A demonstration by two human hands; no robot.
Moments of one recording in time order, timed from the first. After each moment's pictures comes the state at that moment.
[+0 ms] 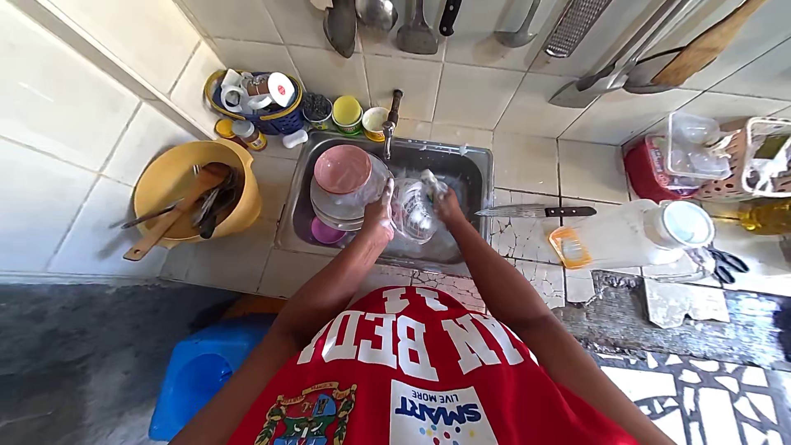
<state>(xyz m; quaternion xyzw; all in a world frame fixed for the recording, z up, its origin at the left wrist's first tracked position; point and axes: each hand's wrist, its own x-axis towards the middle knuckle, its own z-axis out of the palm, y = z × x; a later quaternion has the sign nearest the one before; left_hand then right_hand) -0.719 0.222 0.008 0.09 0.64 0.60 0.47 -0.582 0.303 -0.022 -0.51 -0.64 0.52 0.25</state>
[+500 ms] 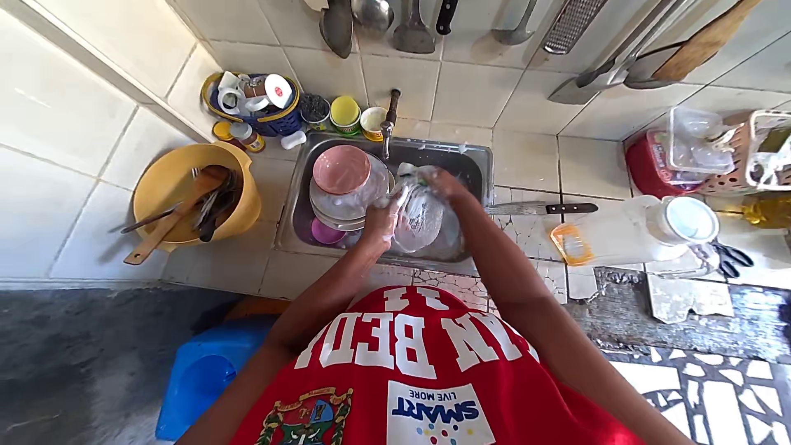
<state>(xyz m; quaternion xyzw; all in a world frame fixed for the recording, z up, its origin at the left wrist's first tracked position) -0.714 0.201 0.030 0.23 0.65 0.57 0.45 -0.595 0.332 0.038 -0.44 -0.65 0.60 0.14</state>
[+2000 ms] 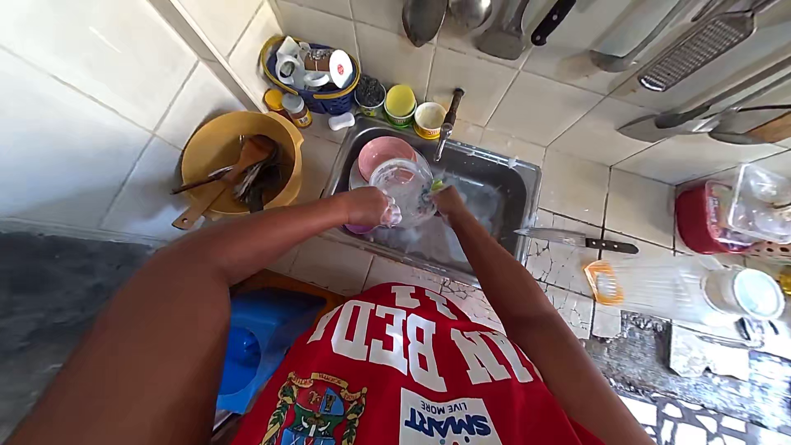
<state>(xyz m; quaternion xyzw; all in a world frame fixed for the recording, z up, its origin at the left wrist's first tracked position) -0.916 0.202 0.018 0.91 0.38 -0.02 0.14 -0.701 0.318 -0.035 -0.55 -0.55 0.62 0.09</state>
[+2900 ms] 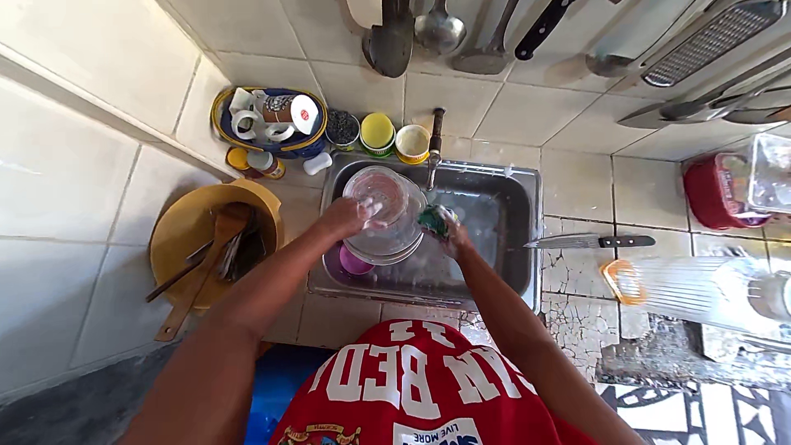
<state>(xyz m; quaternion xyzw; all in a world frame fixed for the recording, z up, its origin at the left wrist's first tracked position) -0.984 0.284 -0.023 0.81 0.57 -0.04 0.16 -0.692 0.336 -0.098 -0.46 -0.25 0.78 0.33</state>
